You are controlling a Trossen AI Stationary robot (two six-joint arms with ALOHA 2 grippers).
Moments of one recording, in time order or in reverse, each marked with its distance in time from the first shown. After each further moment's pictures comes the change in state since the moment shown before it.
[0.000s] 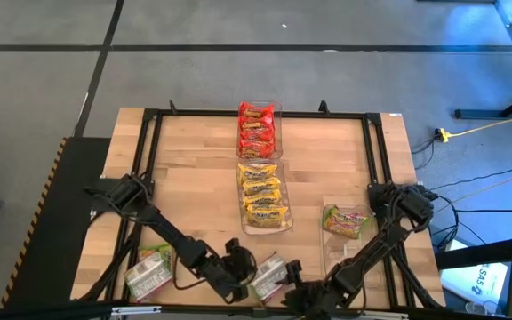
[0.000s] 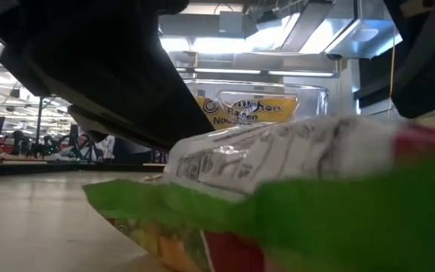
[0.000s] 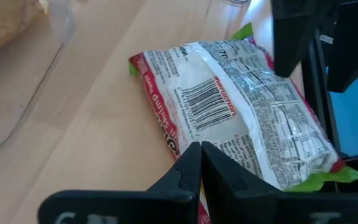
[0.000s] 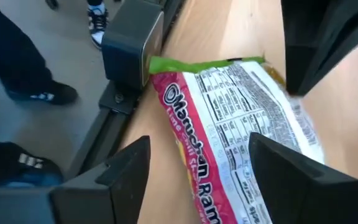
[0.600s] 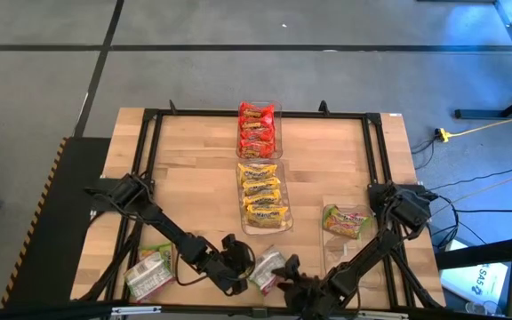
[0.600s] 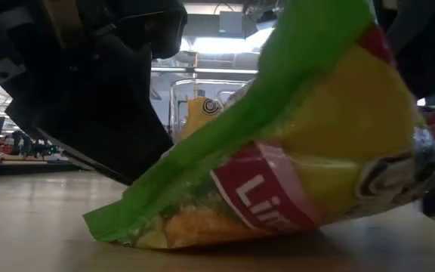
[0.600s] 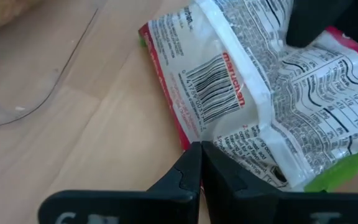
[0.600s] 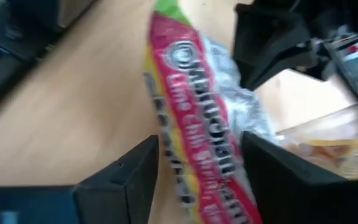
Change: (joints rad) left arm 0.021 0.004 -0.063 0.003 0.014 -0.078; right arm -0.001 0.084 0.000 -0.002 0.286 -0.279
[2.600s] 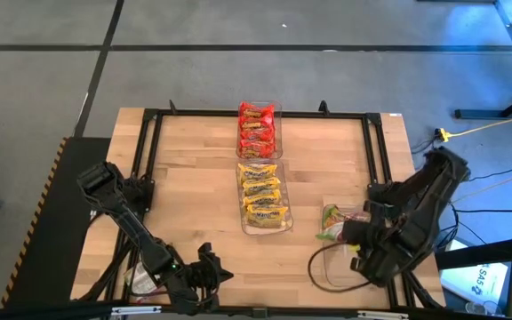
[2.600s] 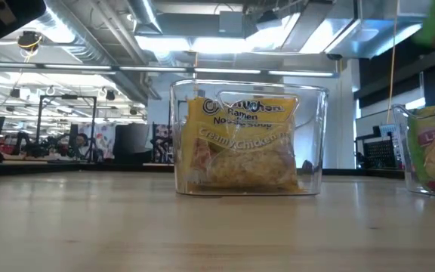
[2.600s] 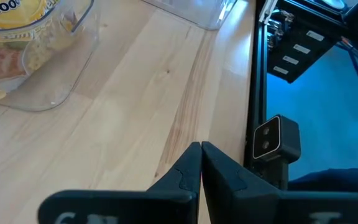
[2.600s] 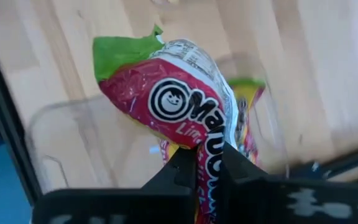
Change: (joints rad) left arm -0.225 -0.253 0.000 -0.219 -0.204 -0.102; right arm 0.024 -0.599 0.270 -1.450 -0.470 1.140
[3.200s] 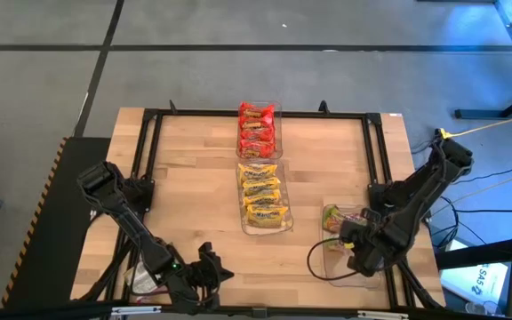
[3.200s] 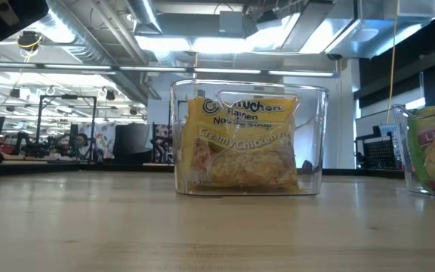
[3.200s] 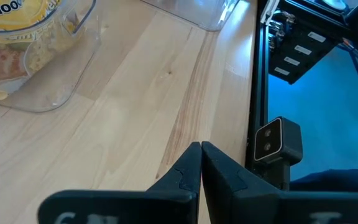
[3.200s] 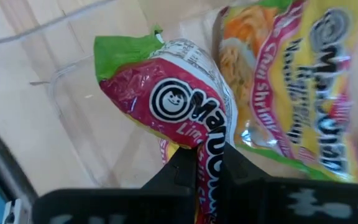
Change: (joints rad) left arm 0.008 0.000 0.000 0.000 0.000 0.000; right arm -0.017 -0.130 -0.513 0.406 -0.197 0.078
